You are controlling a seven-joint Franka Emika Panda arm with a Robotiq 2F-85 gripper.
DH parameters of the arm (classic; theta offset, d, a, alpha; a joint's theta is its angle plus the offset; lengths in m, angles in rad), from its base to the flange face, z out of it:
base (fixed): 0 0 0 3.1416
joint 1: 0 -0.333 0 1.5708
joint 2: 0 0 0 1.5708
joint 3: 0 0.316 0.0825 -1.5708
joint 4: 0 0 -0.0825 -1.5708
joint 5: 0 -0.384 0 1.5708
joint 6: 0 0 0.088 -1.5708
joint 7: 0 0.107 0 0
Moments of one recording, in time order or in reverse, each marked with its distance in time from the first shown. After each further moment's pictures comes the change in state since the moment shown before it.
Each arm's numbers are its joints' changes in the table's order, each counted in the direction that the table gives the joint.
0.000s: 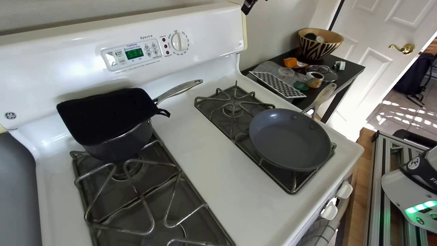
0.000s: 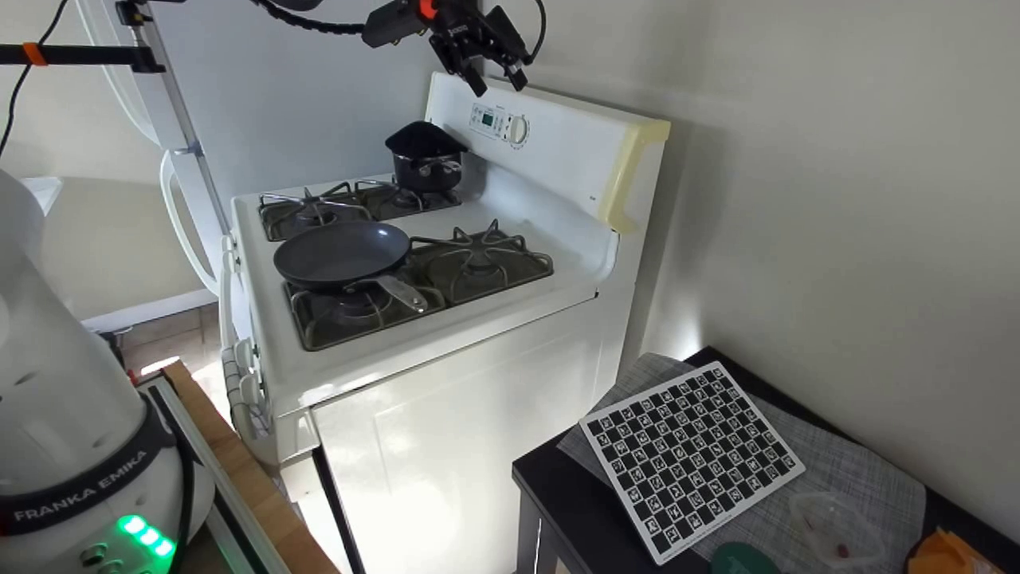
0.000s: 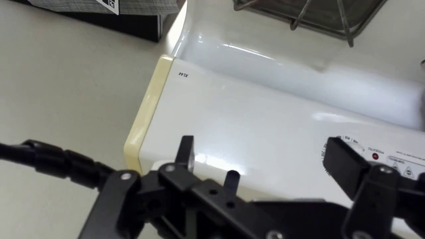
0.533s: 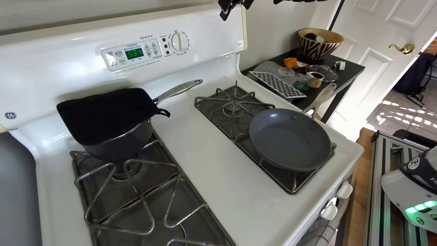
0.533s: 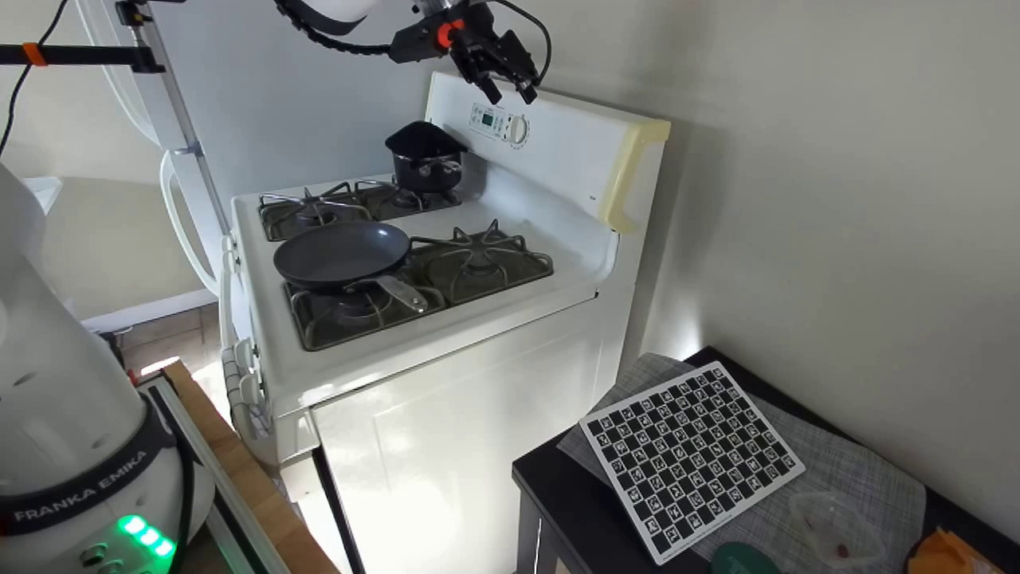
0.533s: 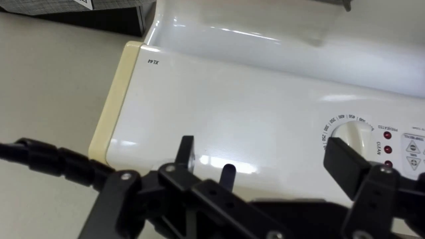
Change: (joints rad) arm 0.006 0.177 0.031 -0.123 0.110 -0.042 0.215
